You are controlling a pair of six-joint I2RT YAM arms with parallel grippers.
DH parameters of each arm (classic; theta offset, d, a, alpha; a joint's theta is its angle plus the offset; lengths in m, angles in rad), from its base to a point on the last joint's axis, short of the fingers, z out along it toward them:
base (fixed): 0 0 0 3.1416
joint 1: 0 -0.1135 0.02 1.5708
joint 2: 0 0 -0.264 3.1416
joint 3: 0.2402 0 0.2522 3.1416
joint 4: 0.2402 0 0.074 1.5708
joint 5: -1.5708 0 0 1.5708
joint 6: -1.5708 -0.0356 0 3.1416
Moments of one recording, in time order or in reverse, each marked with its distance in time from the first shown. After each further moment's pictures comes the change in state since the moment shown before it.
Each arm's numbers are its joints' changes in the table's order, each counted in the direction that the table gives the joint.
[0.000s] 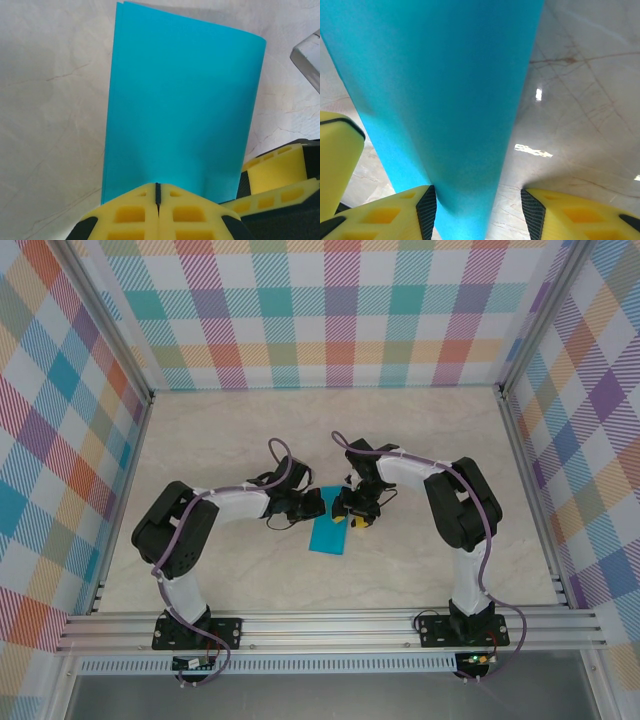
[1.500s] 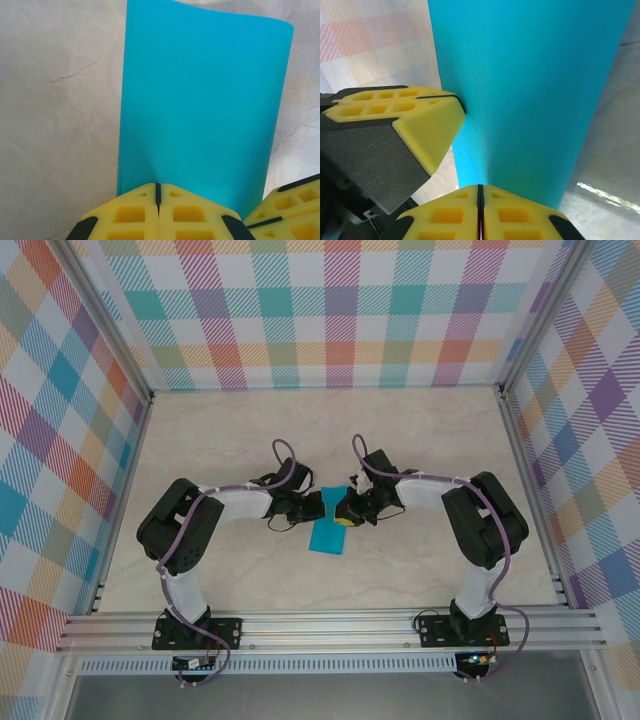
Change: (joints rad) left arm 0.003 0.032 0.003 0.006 0.017 -0.055; right arm 0.034 -0.190 -0.356 -0.561 0.202 -0.232
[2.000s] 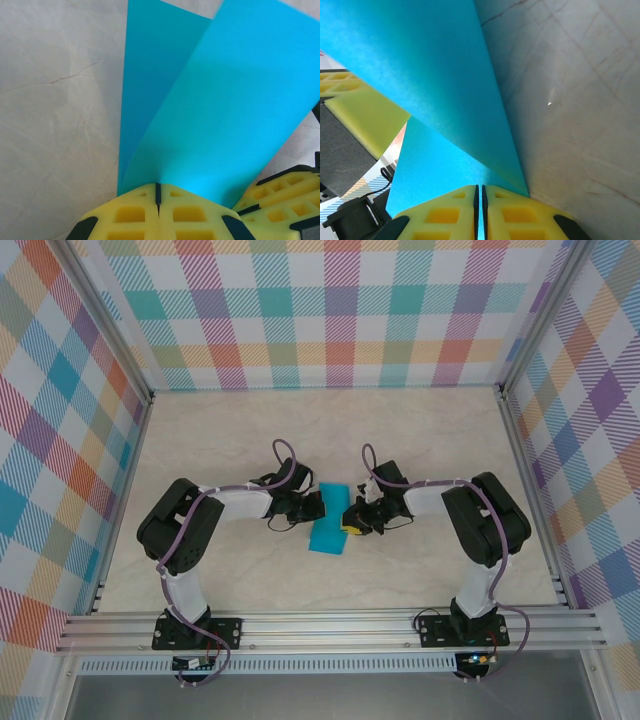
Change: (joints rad) left arm 0.000 0.002 0.000 -0.001 0.002 0.000; right arm 0.045 0.003 -0.143 -0.152 0.083 0.031
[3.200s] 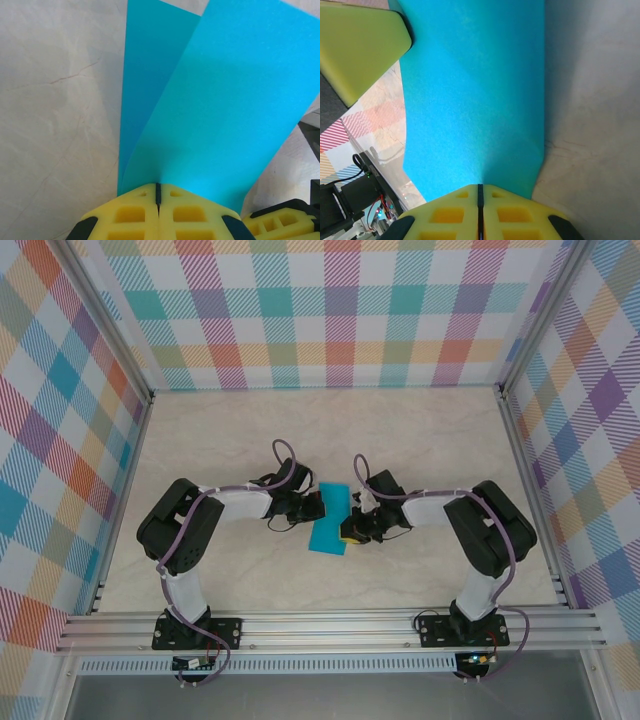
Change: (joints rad) left arm 0.000 0.000 -0.006 -0.008 -0.003 0.000; right arm -0.074 -0.079 -0.074 -0.017 -0.073 0.045
